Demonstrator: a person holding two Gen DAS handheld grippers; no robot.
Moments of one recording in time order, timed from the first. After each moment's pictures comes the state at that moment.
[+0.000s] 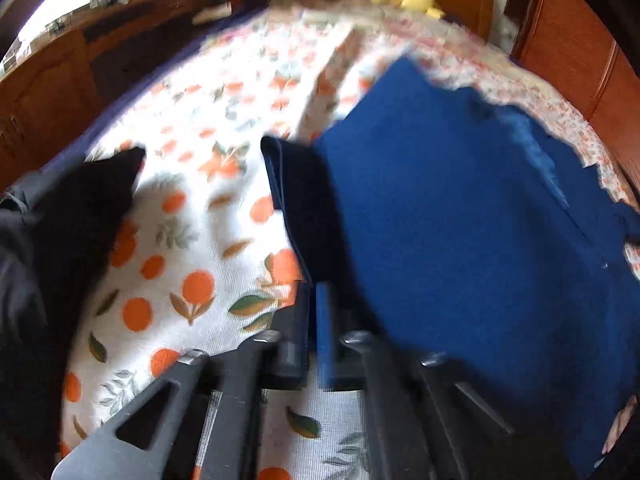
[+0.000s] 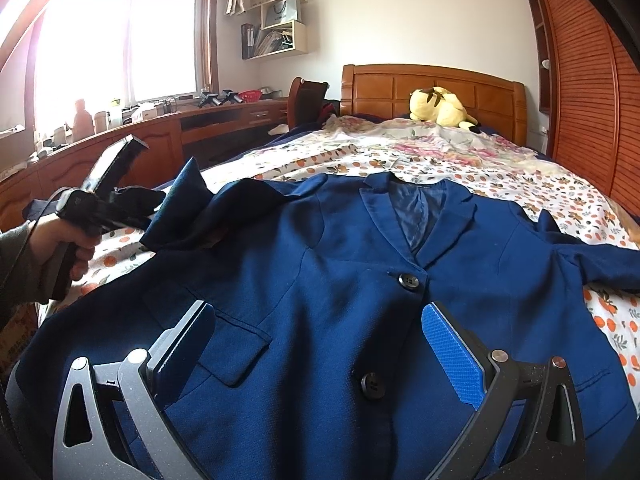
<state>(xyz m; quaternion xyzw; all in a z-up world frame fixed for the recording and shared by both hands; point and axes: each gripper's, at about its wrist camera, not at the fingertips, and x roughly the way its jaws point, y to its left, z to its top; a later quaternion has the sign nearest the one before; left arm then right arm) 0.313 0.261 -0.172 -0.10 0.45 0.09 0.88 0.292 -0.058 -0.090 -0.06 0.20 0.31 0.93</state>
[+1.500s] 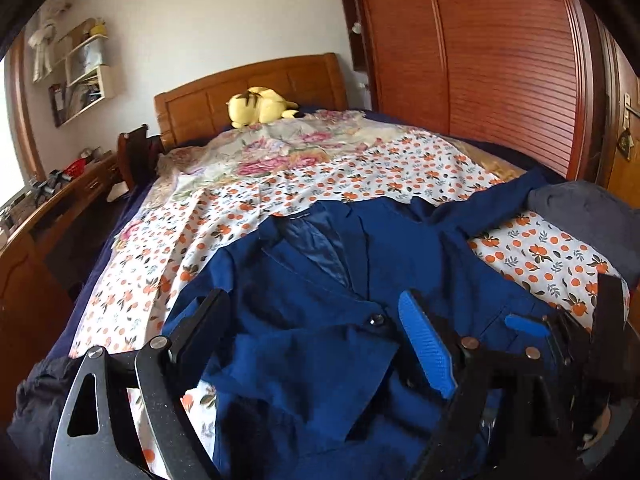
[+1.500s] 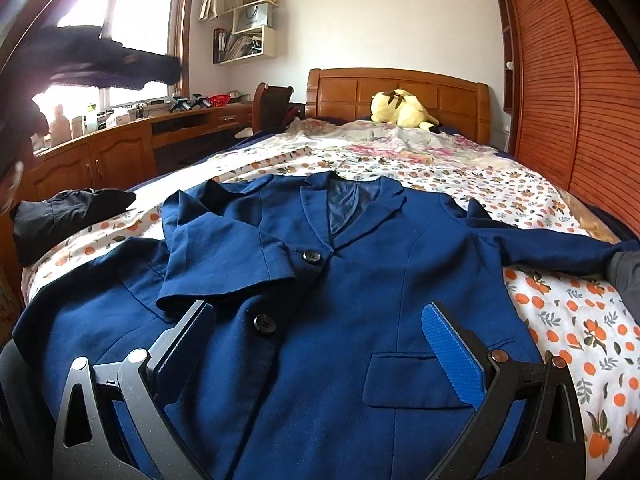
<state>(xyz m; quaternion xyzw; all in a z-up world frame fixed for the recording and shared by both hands) 0.254 0.025 -0.006 0.07 0.28 -0.03 0.96 0.270 -0.123 -0.081 -0.06 0.20 0.26 0.94</state>
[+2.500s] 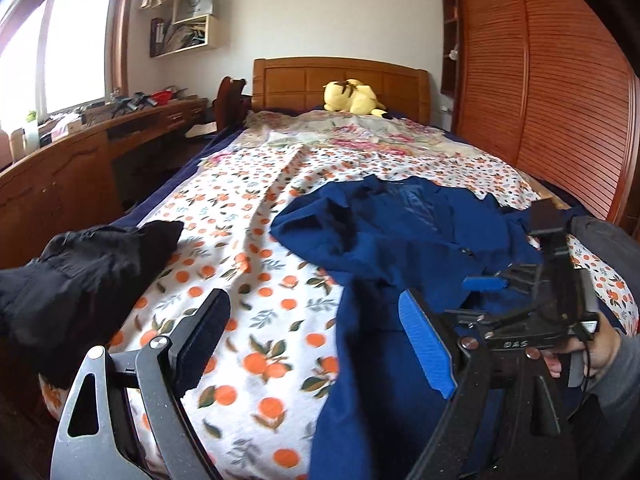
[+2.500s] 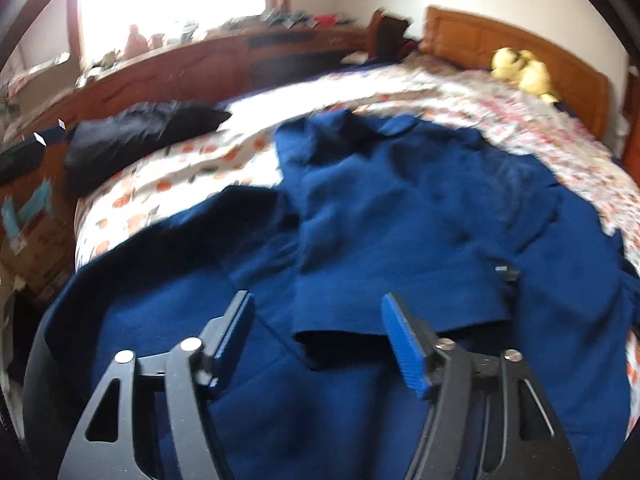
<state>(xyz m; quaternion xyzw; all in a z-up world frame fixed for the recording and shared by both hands) 0.126 0.159 -0.075 -0.05 0.27 0.08 0.96 0.300 -0.009 -0.077 -0.18 0.32 0.42 0.83</state>
